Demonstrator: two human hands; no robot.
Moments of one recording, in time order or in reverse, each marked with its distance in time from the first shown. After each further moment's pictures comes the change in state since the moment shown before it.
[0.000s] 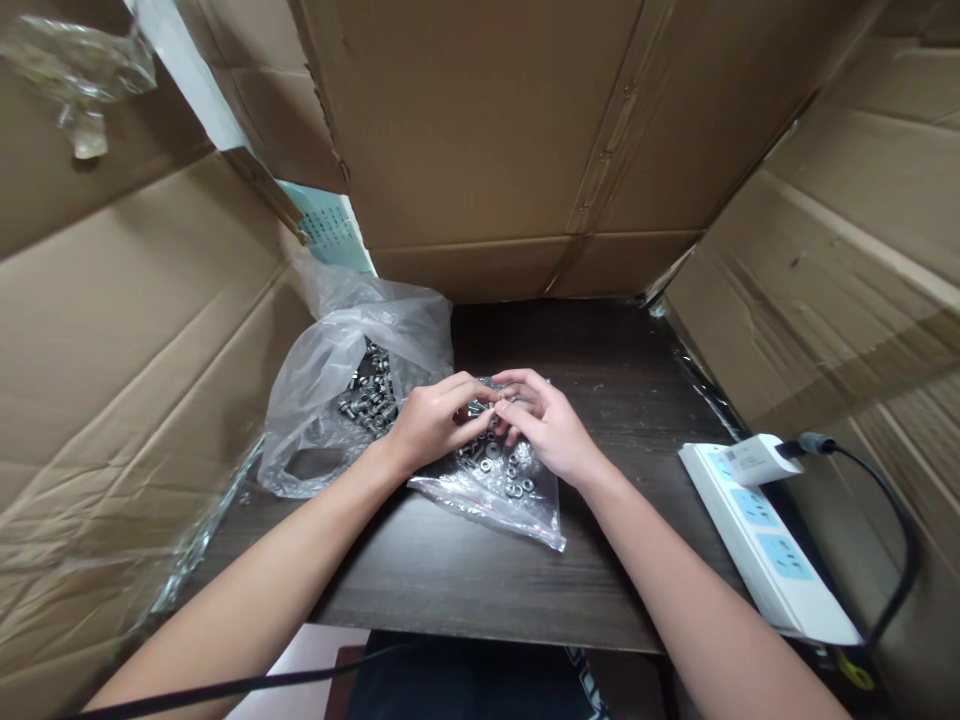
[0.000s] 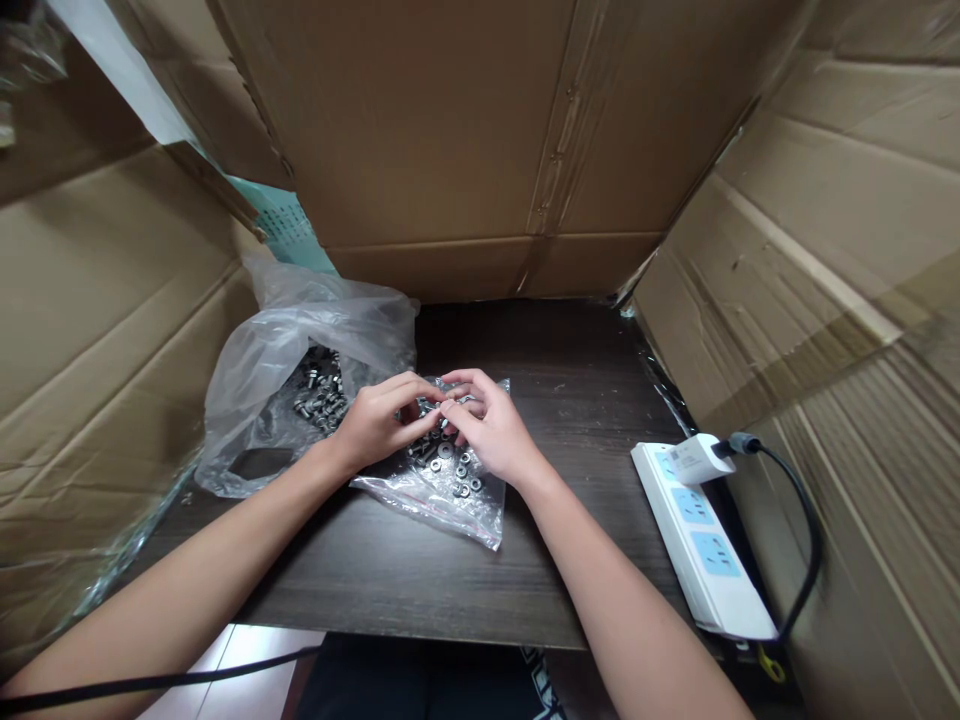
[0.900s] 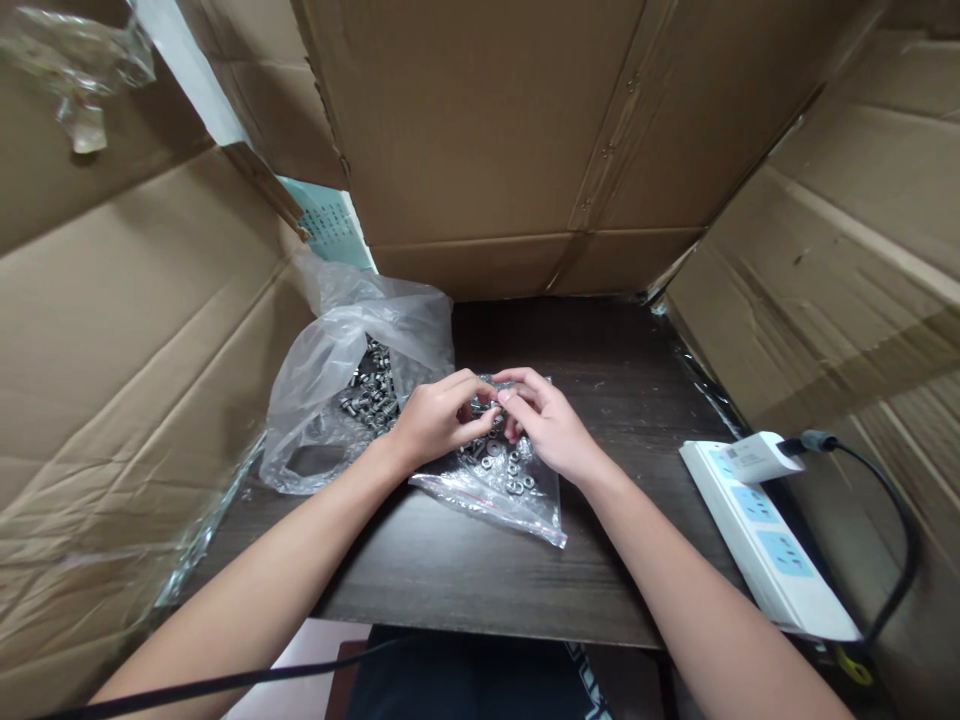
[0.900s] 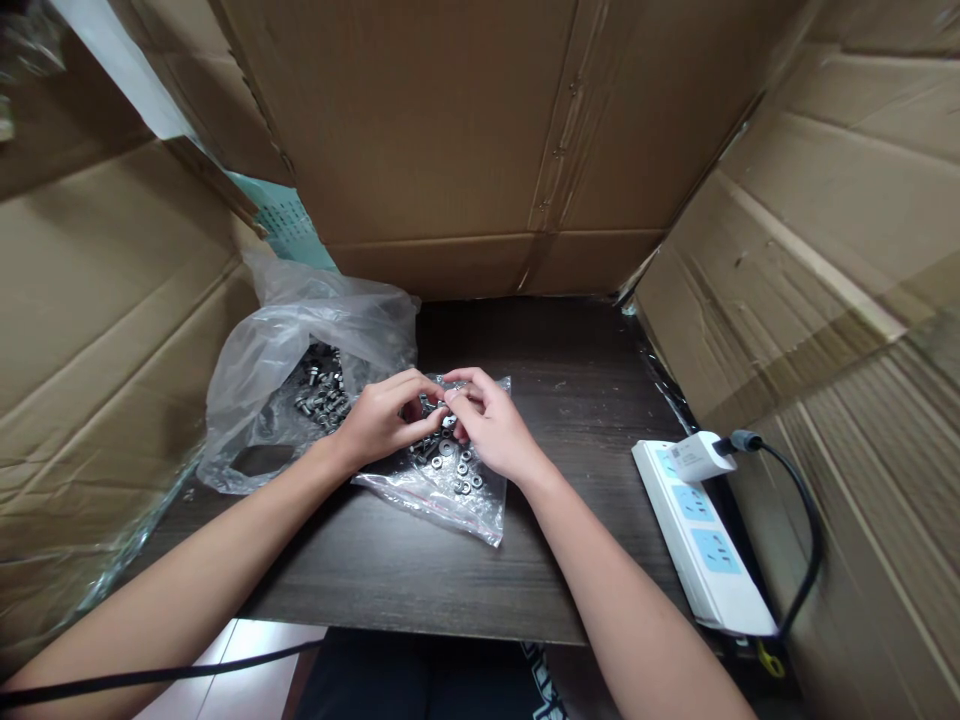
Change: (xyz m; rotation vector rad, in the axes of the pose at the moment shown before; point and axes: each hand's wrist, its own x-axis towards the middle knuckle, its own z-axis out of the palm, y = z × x) left_hand 0.000 0.000 0.003 -0.023 -0.020 -0.022; right_hand 0.001 0.006 0.000 -0.067 0.004 -0.009
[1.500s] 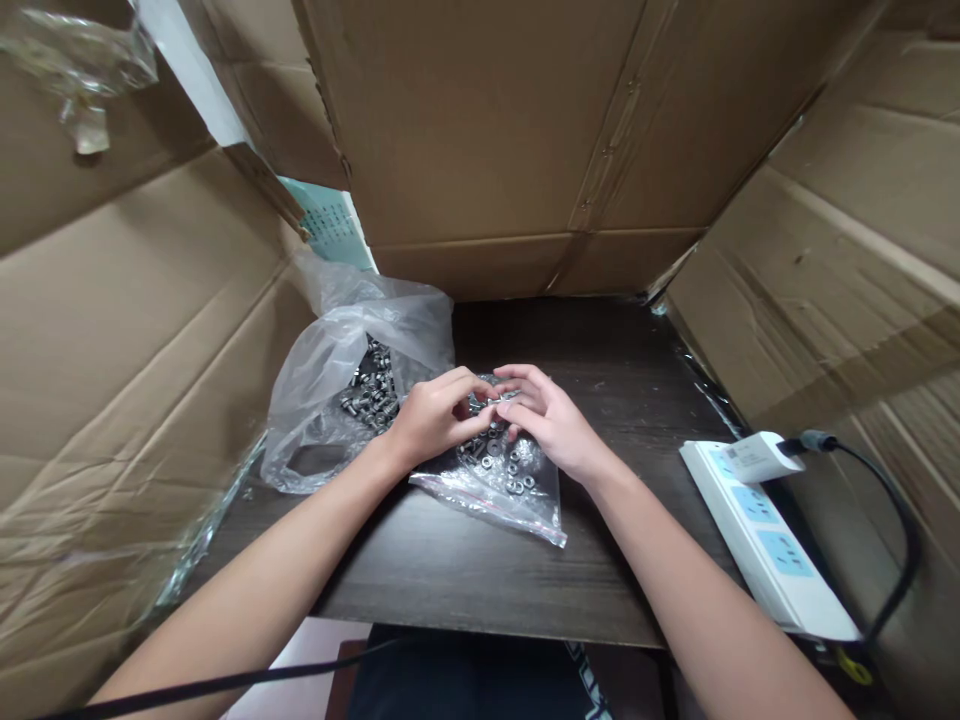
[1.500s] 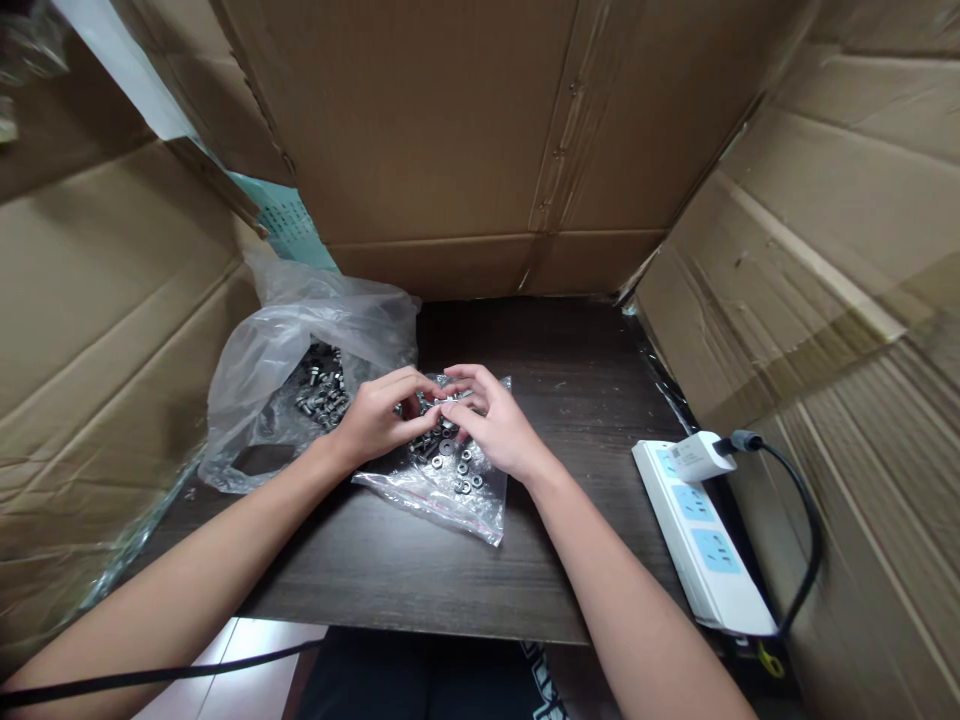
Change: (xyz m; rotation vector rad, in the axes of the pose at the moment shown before) left_hand -0.001 -0.003 -0.001 -0.050 0.039 -0.009; right_hand 0.000 -0.007 -0.004 0.082 -0.029 0.032
